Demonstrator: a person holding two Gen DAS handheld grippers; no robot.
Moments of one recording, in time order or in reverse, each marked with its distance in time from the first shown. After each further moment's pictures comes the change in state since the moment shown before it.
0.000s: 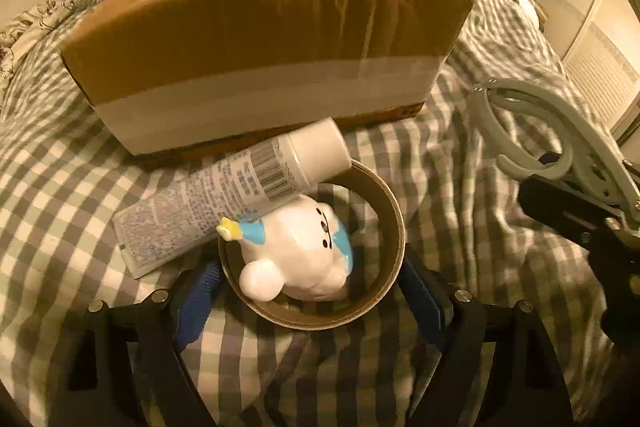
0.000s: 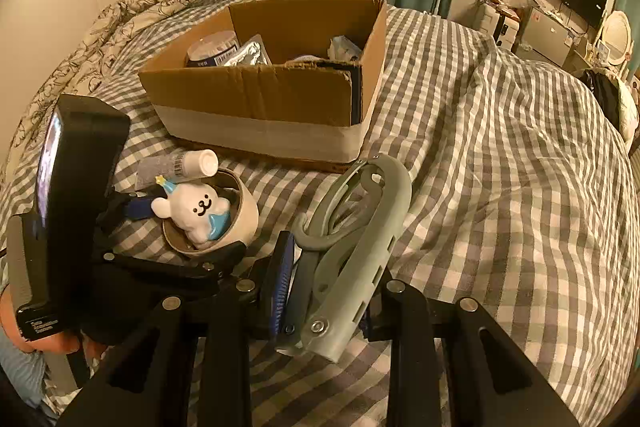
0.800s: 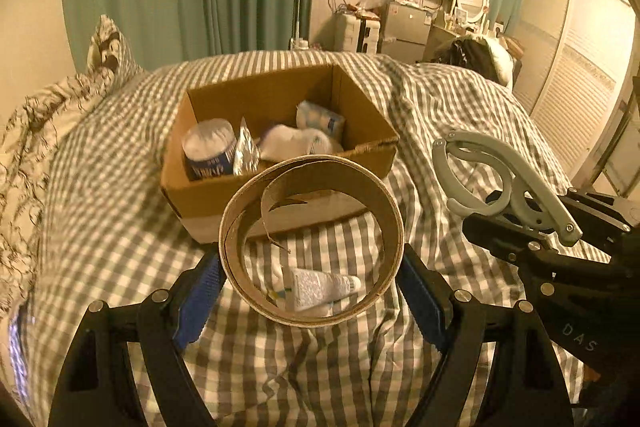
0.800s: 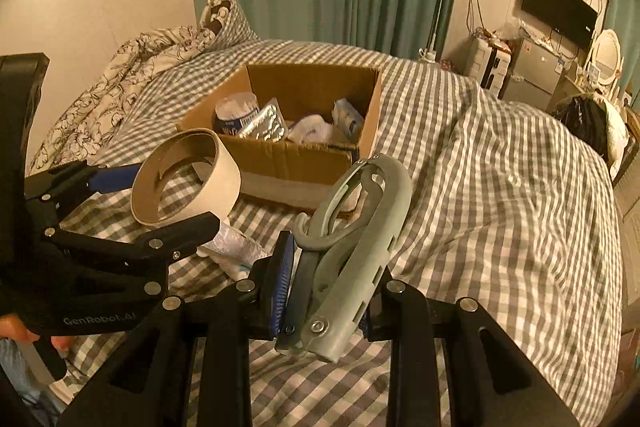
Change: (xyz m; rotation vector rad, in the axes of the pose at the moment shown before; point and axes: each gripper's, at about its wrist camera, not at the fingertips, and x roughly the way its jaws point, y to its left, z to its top) left arm -0.113 -0.009 0.030 0.048 -0.239 0.004; right arm -0.072 0.012 0.015 -0.014 -0.133 -0.008
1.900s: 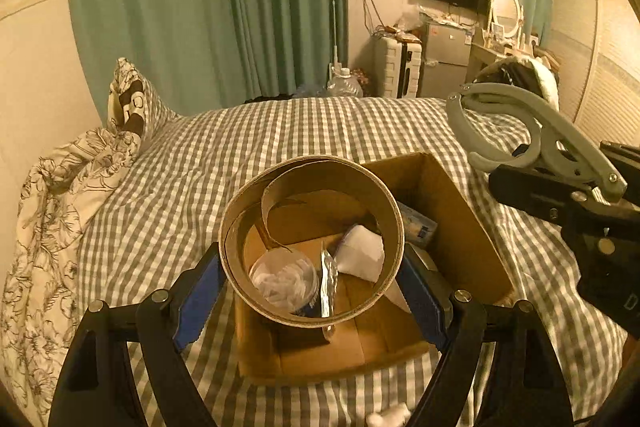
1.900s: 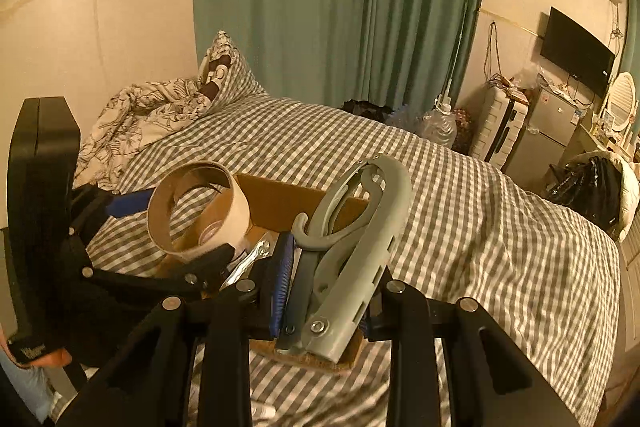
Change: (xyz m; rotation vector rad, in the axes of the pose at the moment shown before) left arm 0.059 0.059 0.111 -0.001 -0.072 0.147; right arm 0.057 -0.002 0.160 -0.063 -0.107 0.027
